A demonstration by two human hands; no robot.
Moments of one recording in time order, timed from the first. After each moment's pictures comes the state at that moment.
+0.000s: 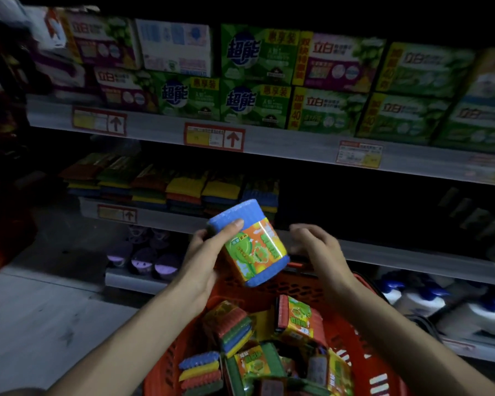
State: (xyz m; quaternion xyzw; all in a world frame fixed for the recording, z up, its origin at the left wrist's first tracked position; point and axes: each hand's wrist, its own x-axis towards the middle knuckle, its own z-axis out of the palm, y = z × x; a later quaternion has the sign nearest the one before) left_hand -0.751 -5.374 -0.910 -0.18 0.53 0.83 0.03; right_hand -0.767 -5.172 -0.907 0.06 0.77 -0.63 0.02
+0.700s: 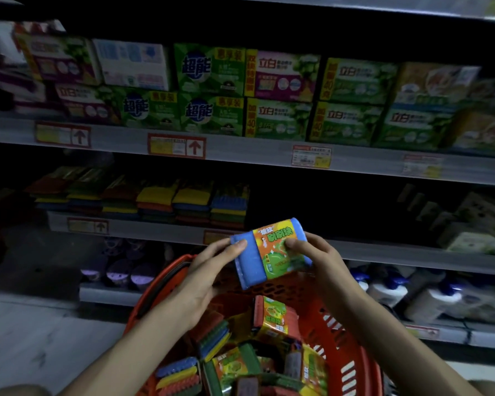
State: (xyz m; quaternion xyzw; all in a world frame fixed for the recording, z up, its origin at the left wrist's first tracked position) left_hand -0.735 -5.329 -0.918 -0.08 0.61 0.77 0.13; right_hand -0.732 -5.110 -0.900 0.05 0.67 -0.74 0.06
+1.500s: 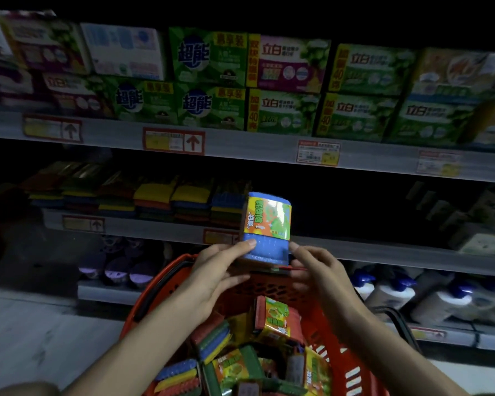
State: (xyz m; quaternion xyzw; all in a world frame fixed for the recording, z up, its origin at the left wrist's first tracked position) left_hand -0.756 -5.315 -0.922 -0.14 0.58 0.79 0.13; right_hand -0.733 -5.111 -0.924 0.12 0.67 -0.73 0.04
